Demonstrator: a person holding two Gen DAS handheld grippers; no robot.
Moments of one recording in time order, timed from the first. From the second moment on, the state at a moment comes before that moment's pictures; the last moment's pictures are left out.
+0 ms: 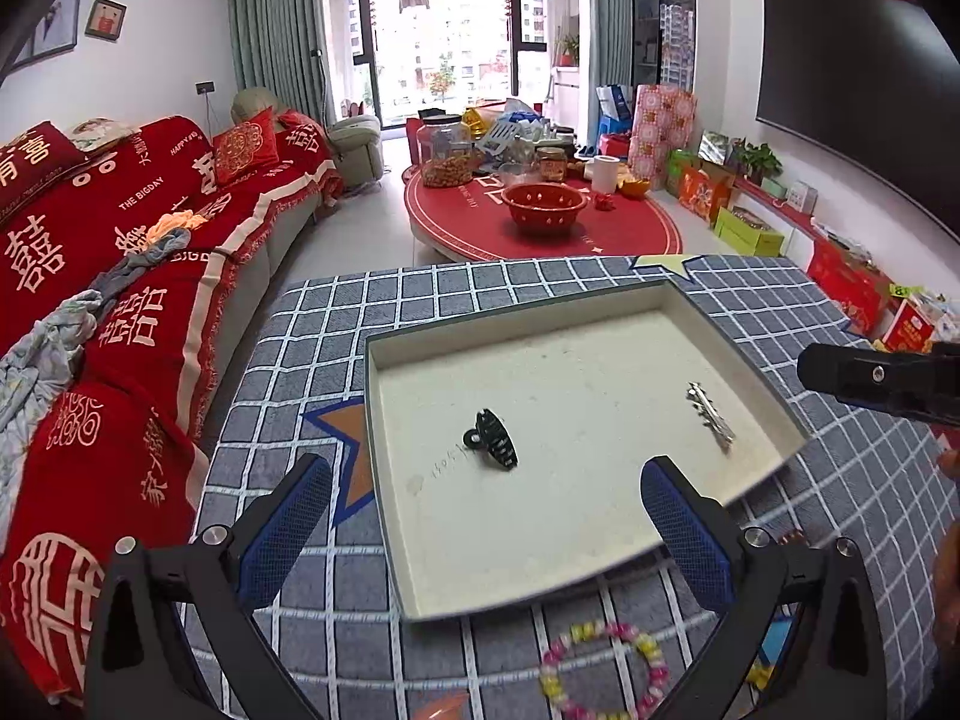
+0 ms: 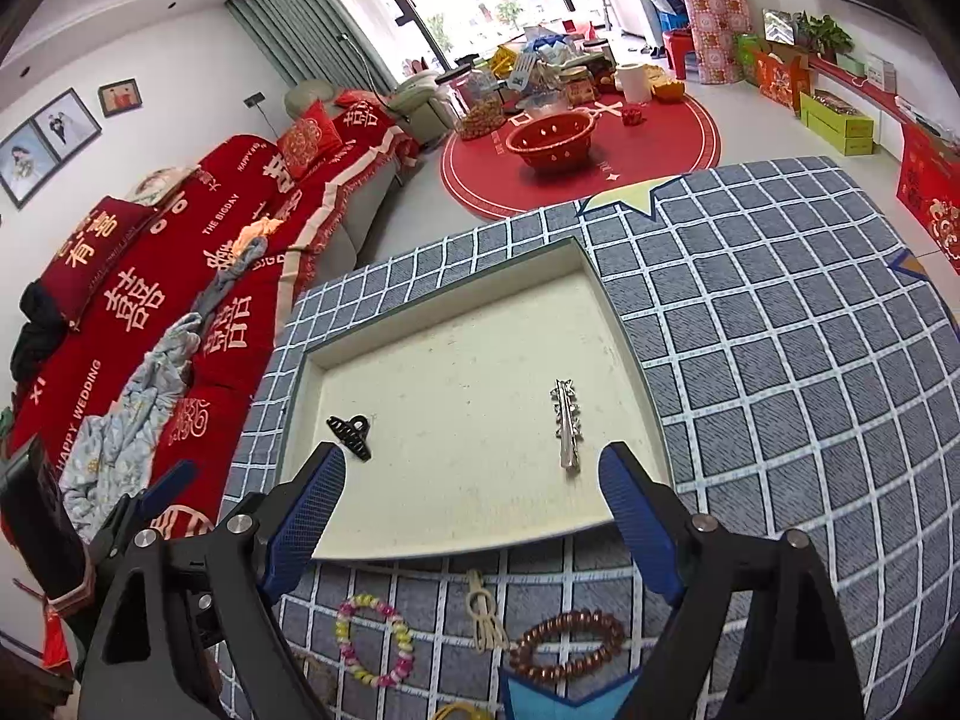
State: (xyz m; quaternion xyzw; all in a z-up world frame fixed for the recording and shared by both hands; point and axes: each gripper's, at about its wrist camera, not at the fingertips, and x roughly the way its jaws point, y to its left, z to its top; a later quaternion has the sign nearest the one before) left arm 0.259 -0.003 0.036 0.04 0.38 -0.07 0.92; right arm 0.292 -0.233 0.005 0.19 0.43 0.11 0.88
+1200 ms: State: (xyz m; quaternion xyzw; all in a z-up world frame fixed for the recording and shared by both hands) left arm 0.122 0.031 -0.043 0.03 0.49 -0.05 0.87; right arm 0.104 -0.276 -0.070 0.16 0.51 0.01 0.85
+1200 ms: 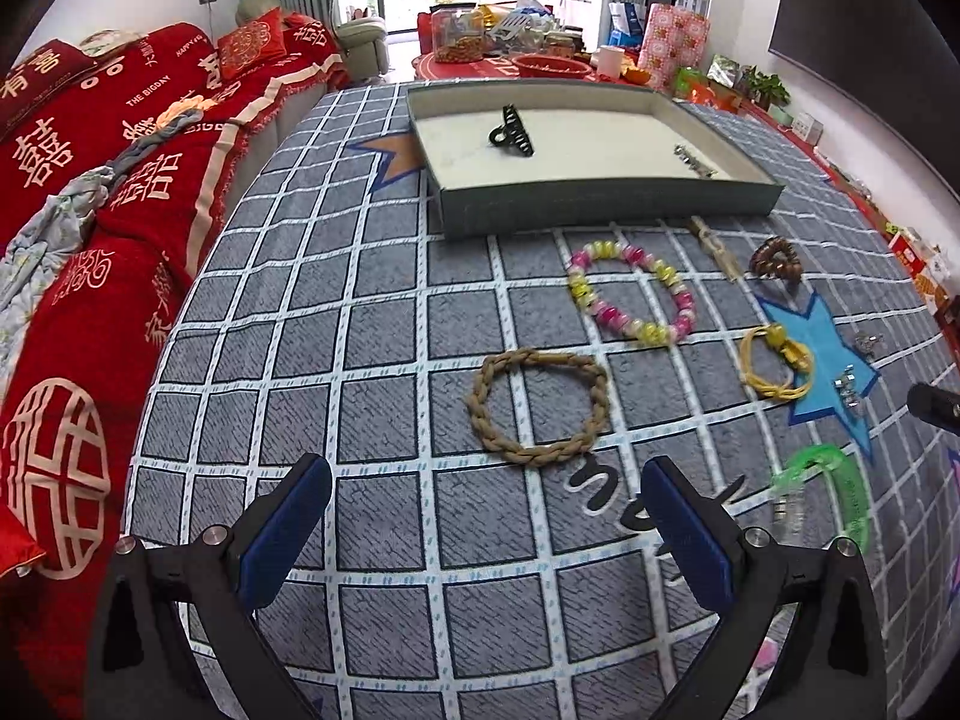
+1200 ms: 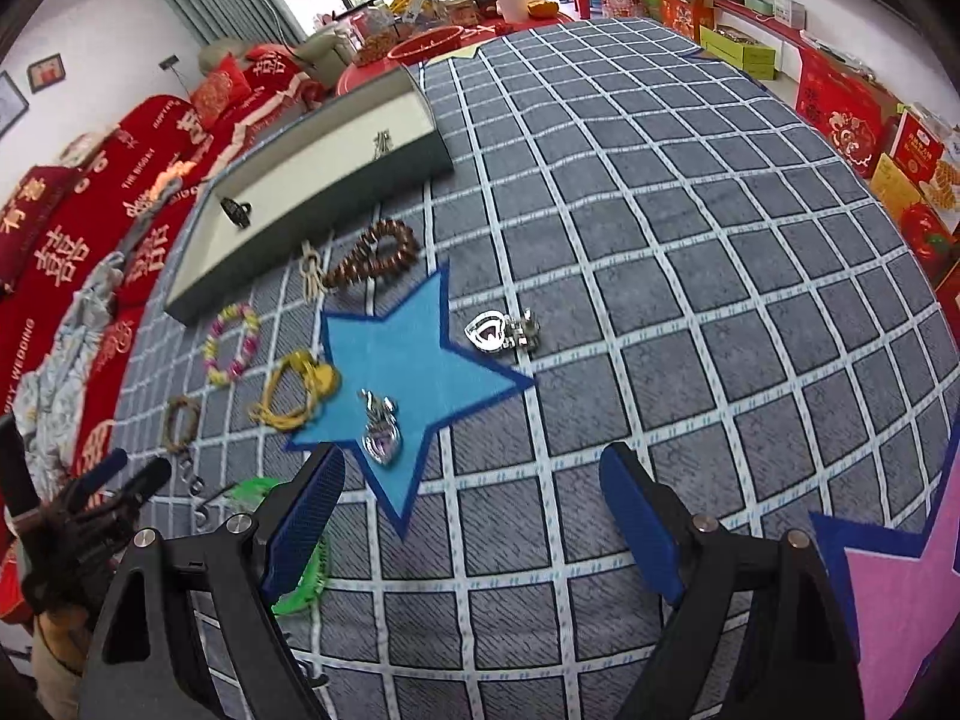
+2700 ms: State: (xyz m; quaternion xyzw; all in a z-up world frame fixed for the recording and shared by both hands) left arm 0.130 0.016 -0.025 -0.03 0.46 -0.16 0.87; right arm 0.123 -0.234 -0.068 0.10 0.49 0.03 0.86
